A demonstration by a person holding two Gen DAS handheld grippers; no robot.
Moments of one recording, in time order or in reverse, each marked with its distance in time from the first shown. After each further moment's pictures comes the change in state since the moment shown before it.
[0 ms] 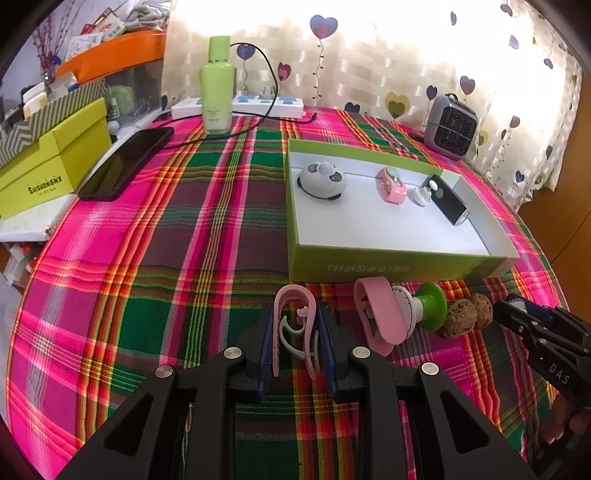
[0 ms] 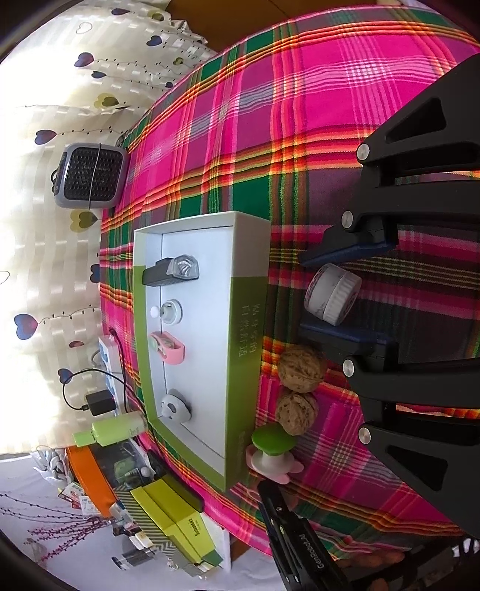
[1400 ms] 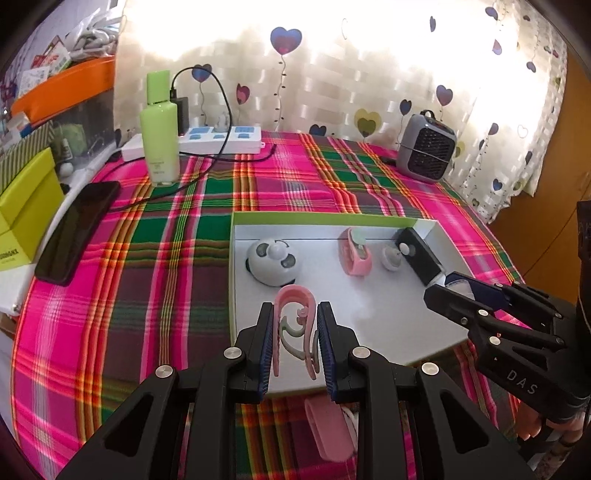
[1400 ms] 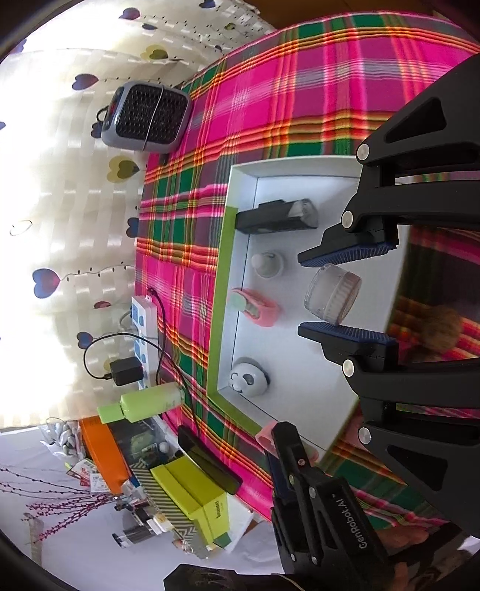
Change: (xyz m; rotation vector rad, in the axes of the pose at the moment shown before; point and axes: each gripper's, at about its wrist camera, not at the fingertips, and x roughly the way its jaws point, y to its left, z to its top) left arm 0.020 -0.020 0.075 0.044 -0.010 -0.113; right arm 0.026 0.025 0.078 -0.092 -0.044 0.105
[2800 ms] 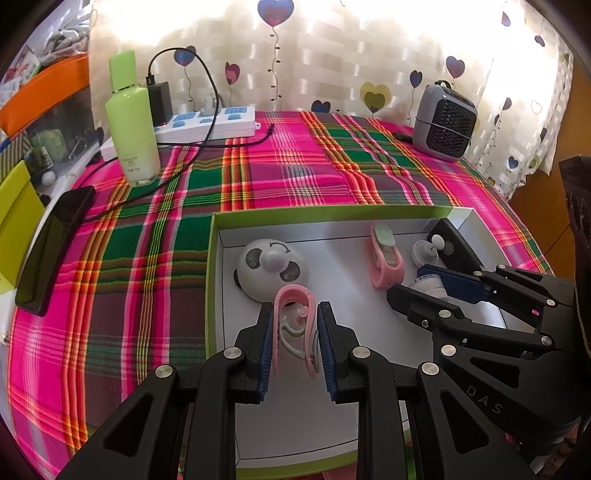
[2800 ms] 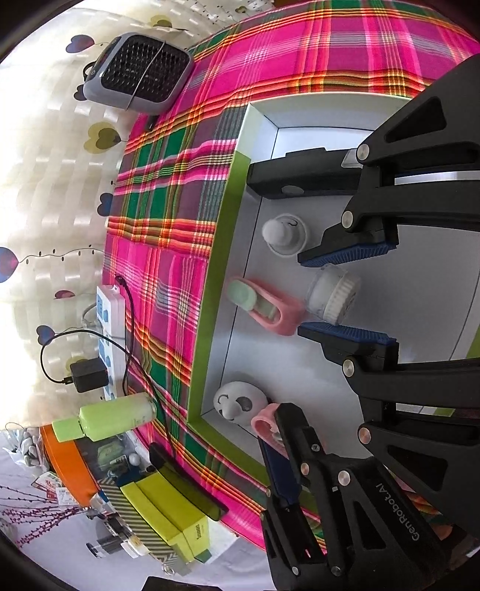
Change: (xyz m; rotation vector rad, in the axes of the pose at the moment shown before) left arm 0.052 -0.004 0.017 0.052 0.069 0.046; right arm 0.065 0.002 0.018 -0.052 0.110 0.002
